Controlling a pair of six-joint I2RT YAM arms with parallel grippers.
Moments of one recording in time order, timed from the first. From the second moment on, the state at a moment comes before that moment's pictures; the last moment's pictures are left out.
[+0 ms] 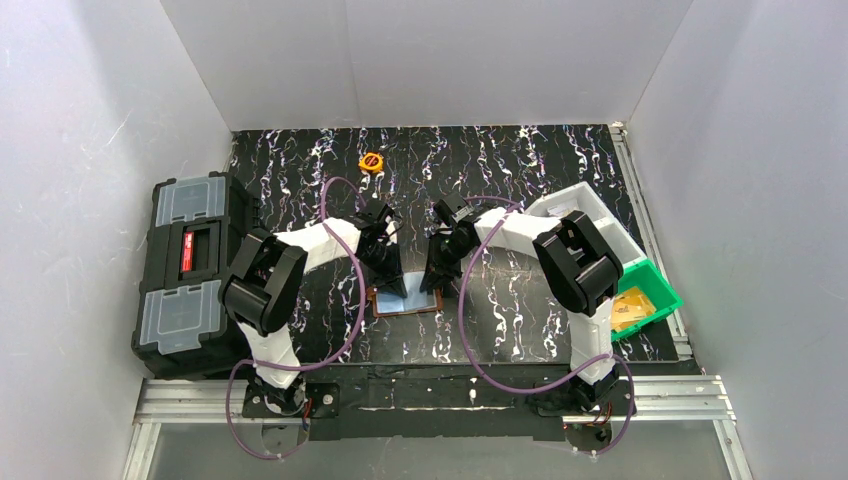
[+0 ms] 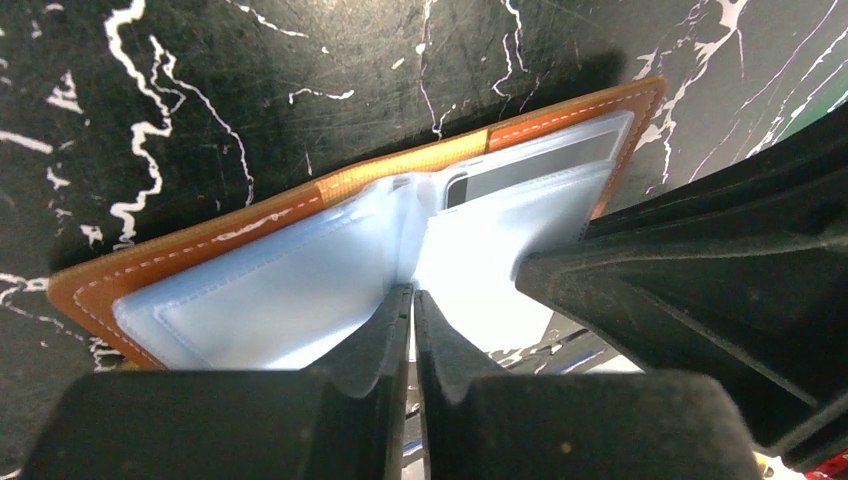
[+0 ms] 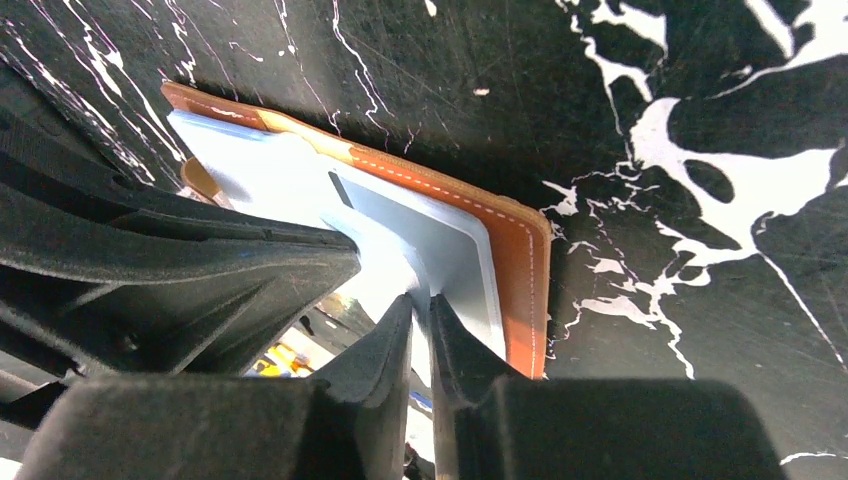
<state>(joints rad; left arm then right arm) -0.51 1.79 1.05 -0.60 0.39 -0.61 0.70 2.00 1.31 -0.55 -0.52 0.81</state>
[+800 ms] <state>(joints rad) -0.43 1.63 1.05 -0.78 0.17 -0.52 0.69 1.97 1.30 -0.54 -0.54 0.81</state>
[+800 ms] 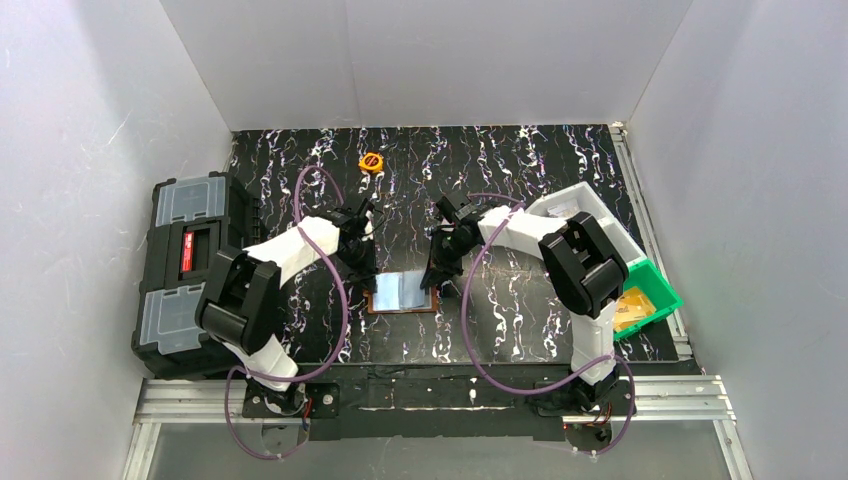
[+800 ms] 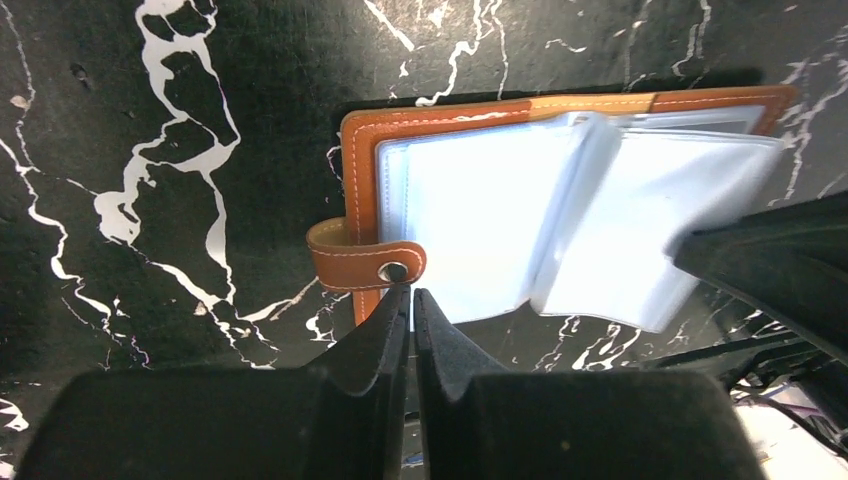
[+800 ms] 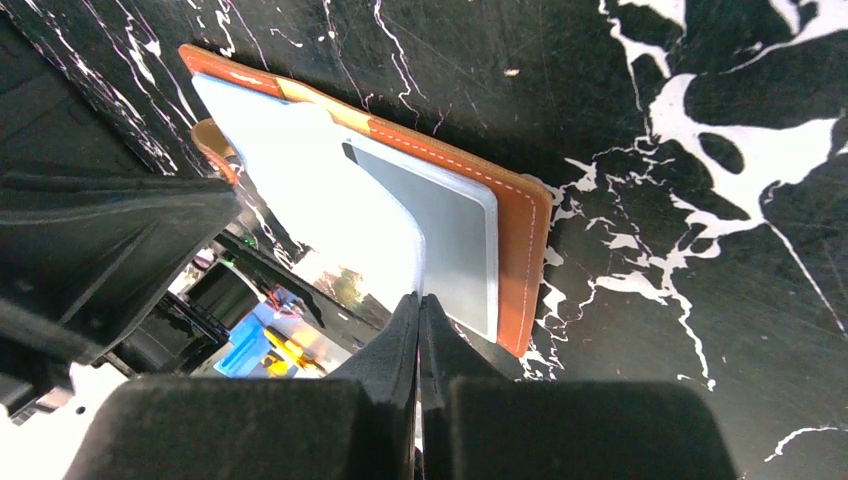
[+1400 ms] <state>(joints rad) -0.47 1.69 0.99 -0.71 0.20 -0.56 0.66 1.90 1.32 -0.59 -0.54 0.78</state>
